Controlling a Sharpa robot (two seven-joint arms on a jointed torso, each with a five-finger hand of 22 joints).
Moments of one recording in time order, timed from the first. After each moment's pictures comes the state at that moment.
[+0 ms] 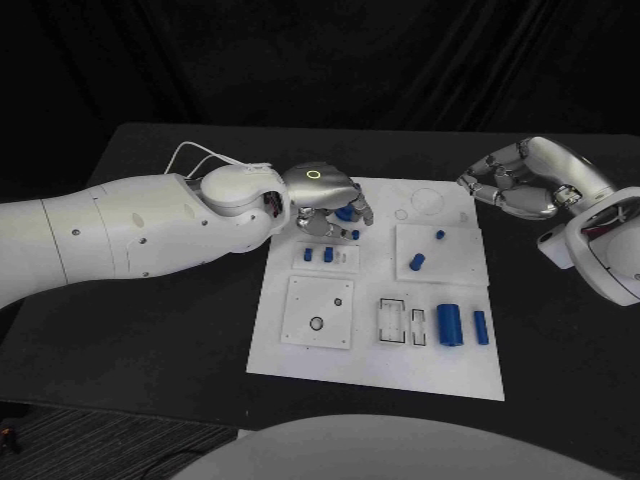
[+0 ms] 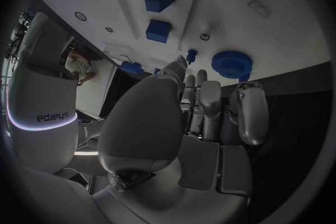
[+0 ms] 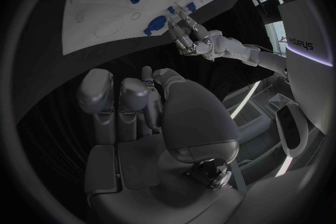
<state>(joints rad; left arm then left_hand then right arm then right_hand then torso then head) 1.35 -0.67 -0.21 1.41 -1.69 -0.29 0.23 1.51 -0.11 0.19 0.20 0.09 0.86 0.02 0.07 0.31 0.81 0.03 0.48 0.46 1.30 -0.03 1.20 1.15 0.06 1.42 0.08 1.31 1.31 1.37 -1.09 -0.21 1.71 -1.18 -0.58 0.09 1.30 0.01 0.17 0.20 0.73 1.05 0.06 0.19 0.27 1.46 -0.02 1.24 1.43 1.47 -0.09 1.07 0.84 0.12 1.45 0.02 0.96 1.31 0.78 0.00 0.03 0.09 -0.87</state>
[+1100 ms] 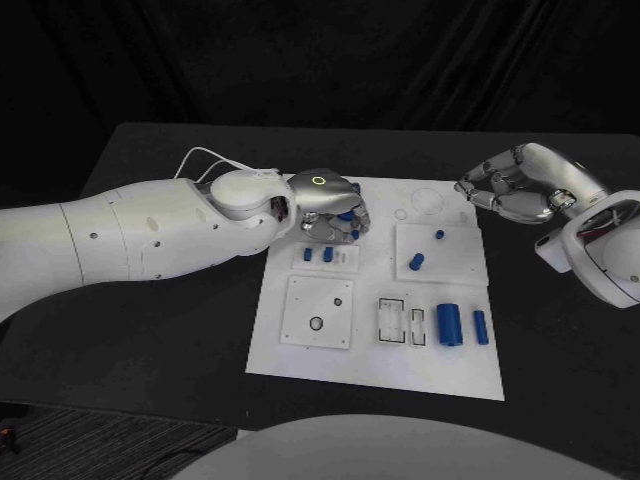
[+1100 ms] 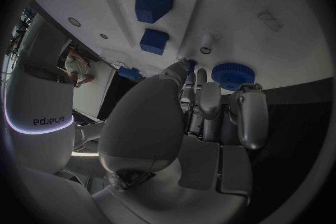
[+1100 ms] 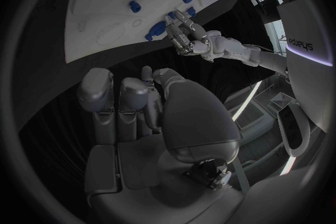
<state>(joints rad) 1.33 -0.62 -0.21 1.36 -1.70 -0.27 0.22 1.52 -0.10 0.24 0.17 0.15 0.96 0.05 0.09 0.29 0.86 0.01 0.46 0.44 1.32 -0.04 1.23 1.14 0.06 1.44 0.08 1.34 1.31 1.36 -1.08 -0.21 1.70 -1.18 -0.55 0.08 1.30 0.01 0.17 0.19 0.73 1.05 0.06 0.19 0.27 1.46 -0.02 1.24 1.43 1.47 -0.09 1.06 0.82 0.12 1.45 0.02 0.93 1.31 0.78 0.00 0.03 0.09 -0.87</state>
